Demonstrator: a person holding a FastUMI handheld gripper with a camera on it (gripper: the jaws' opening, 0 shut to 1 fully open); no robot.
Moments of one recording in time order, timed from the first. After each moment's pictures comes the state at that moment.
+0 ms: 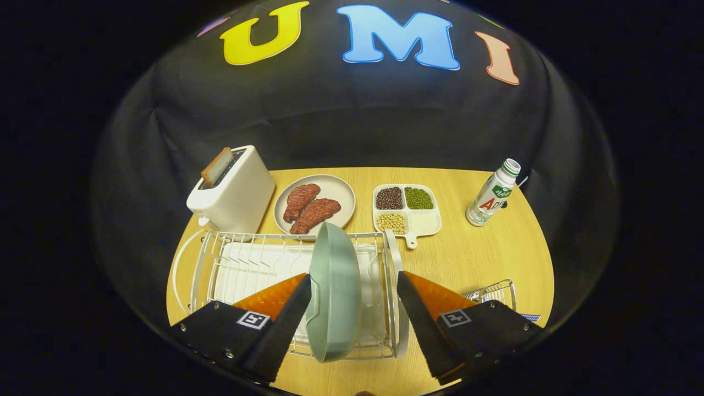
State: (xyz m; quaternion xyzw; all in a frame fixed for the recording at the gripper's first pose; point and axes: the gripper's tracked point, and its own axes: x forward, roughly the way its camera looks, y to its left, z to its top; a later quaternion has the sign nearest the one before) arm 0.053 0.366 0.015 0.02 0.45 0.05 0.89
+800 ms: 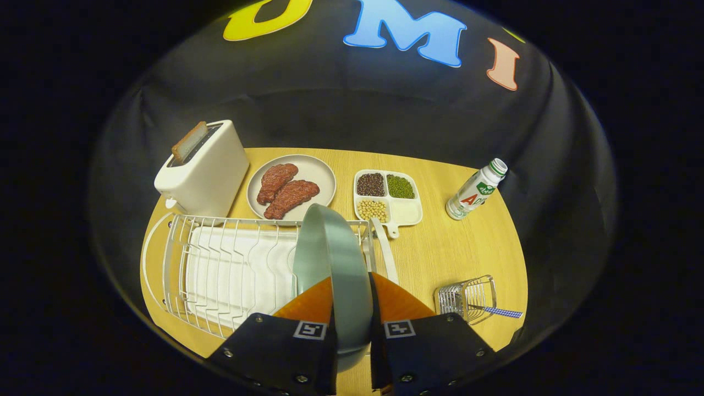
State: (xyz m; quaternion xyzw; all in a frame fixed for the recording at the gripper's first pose) arm 0.051 0.363 0.001 -0.04 0.48 -0.02 0.88
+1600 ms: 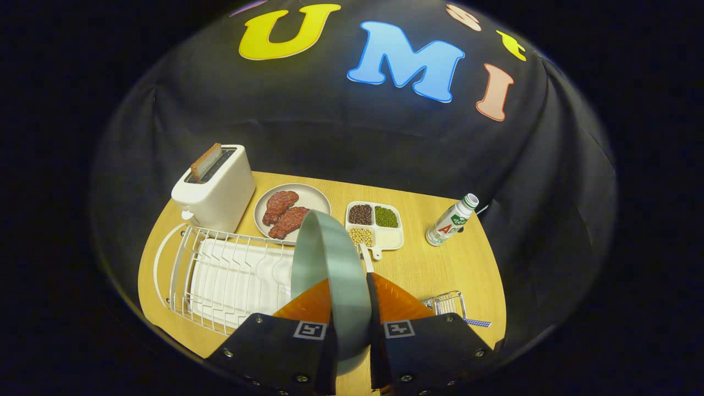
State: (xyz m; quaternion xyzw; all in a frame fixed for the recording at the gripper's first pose) arm 0.027 0.350 0.071 -0.06 0.41 -0.01 0.91
